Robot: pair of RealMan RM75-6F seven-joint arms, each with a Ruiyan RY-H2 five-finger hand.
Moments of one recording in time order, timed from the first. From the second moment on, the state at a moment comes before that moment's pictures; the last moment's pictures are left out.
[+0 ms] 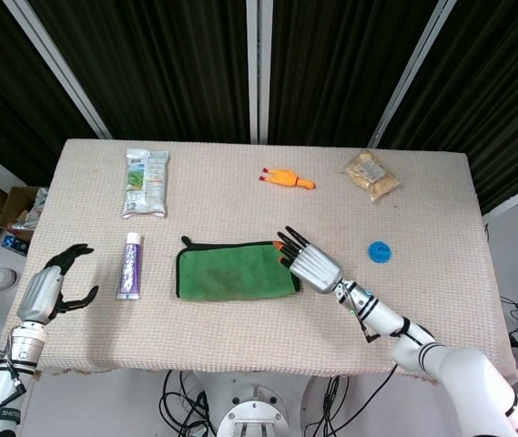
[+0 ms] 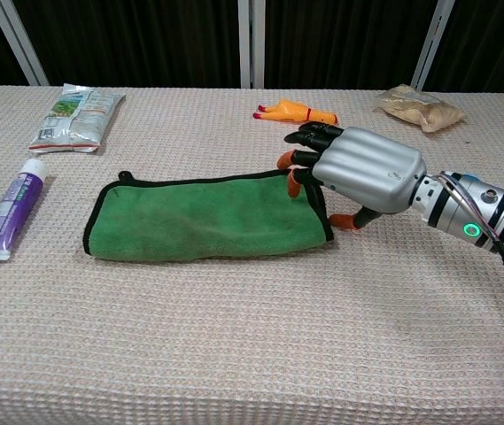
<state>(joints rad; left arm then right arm) -0.25 -1.22 -0.04 -1.66 1.30 1.27 -0.29 0.77 -1.92 -0.06 -0.60 -1.78 1.22 -0.01</state>
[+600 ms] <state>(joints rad) -0.23 -1.20 -0.05 -1.65 1.33 1.25 -0.35 0.77 -2.08 -0.10 -0.29 -1.81 1.32 0.17</state>
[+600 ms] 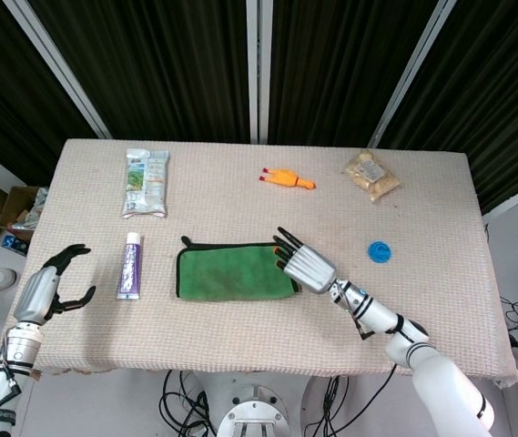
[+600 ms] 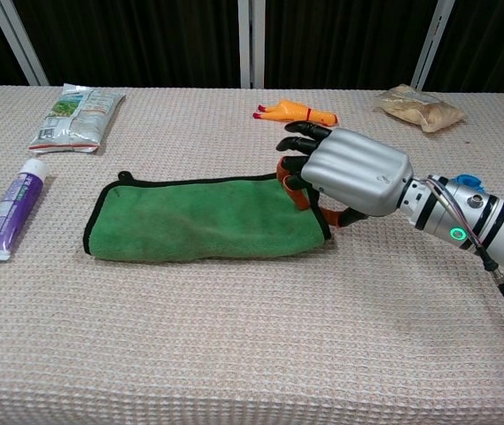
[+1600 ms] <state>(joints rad) -0.22 -1.17 -0.07 -1.68 1.36 1.24 -0.37 0.72 -1.91 -0.16 -0.24 -1.81 1.49 0.20</state>
